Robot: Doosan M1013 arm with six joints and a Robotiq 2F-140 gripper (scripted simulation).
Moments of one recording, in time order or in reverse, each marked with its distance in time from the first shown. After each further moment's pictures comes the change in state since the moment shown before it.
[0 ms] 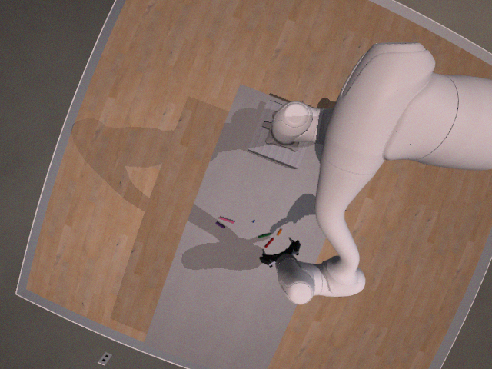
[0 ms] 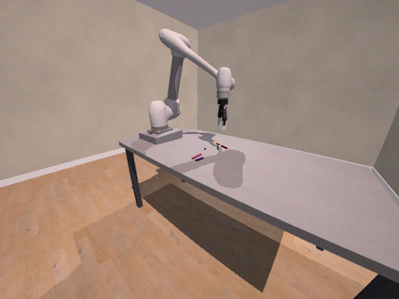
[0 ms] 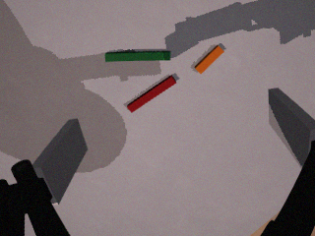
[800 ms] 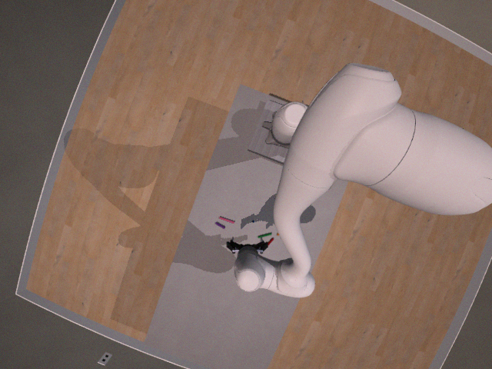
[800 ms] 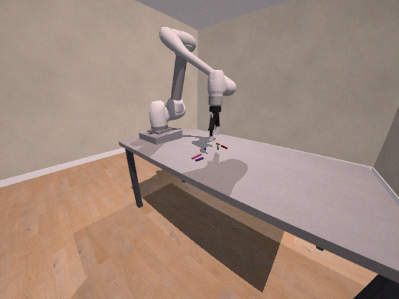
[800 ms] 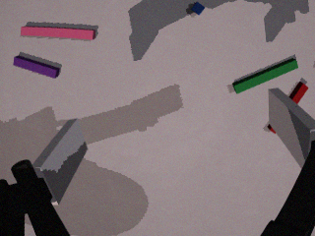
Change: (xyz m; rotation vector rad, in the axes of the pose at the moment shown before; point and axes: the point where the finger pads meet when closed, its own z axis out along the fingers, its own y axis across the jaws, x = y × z) arm 0.078 -0.131 0.043 -0.002 -0.001 0.428
